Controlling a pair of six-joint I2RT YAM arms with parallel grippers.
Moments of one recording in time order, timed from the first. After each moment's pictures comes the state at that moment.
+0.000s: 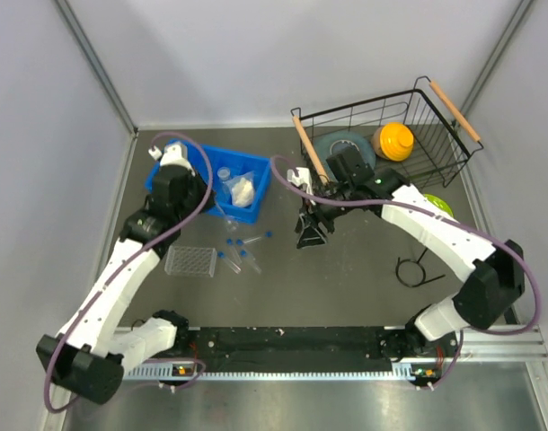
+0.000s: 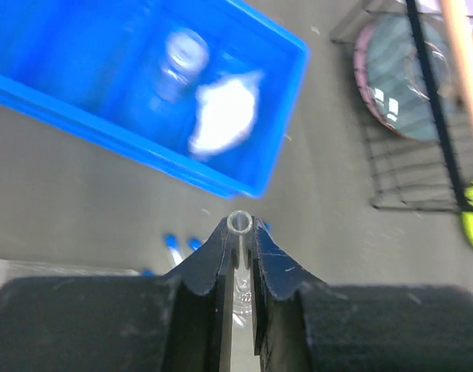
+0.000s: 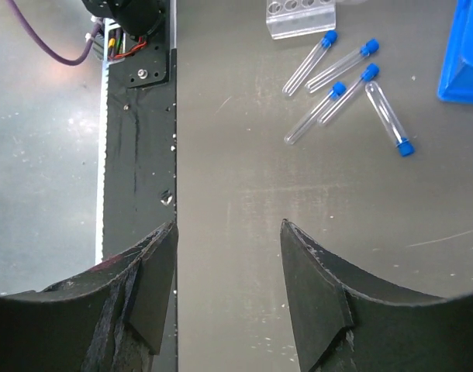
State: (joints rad) left arm -0.37 0.97 0.96 -0.47 -0.11 -0.62; right arm 0.65 1.50 1.35 -0.78 -0.86 -0.40
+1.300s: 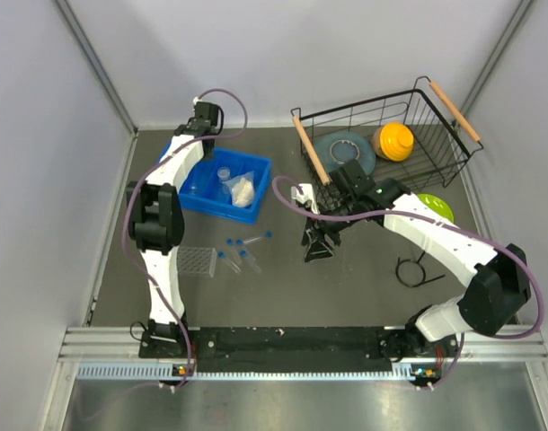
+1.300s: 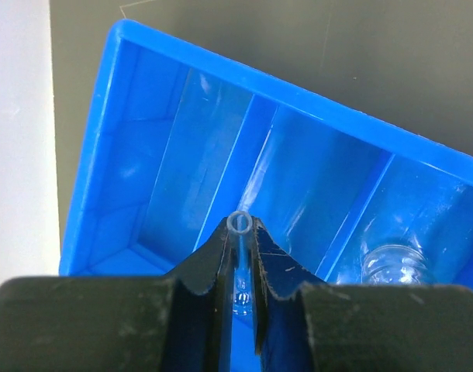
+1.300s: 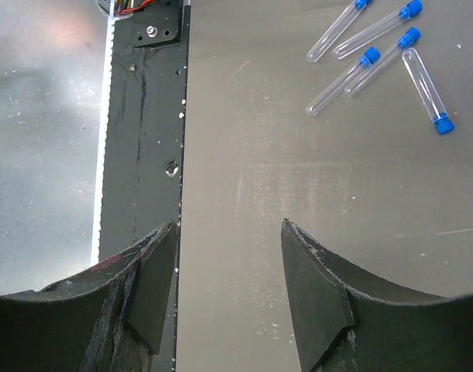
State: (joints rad) left arm -0.16 2.12 1.89 -0.65 -0.46 -0.02; right arm 0.65 1.43 1.23 -0.82 -0.88 -0.53
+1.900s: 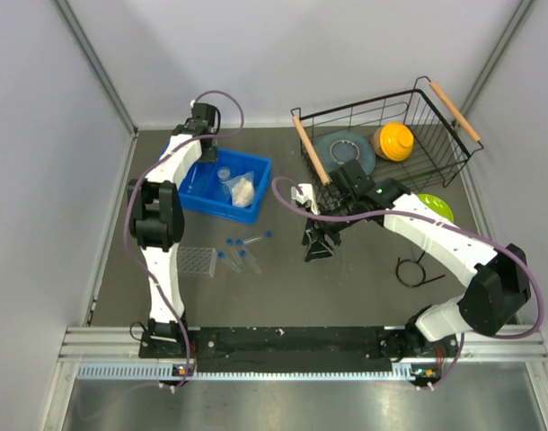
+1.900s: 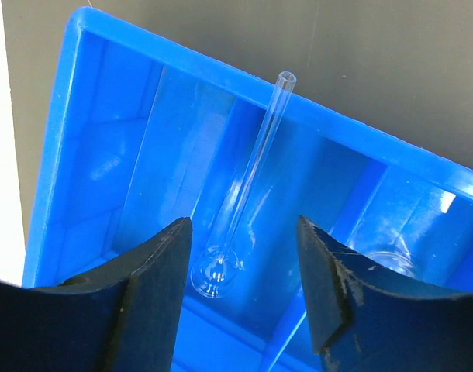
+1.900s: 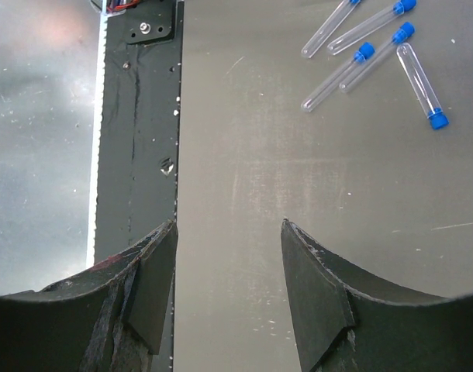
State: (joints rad) left arm -0.14 2.18 1.92 -0.67 -0.40 -0.05; right arm 0.65 1.43 1.23 -0.82 -0.86 -0.53
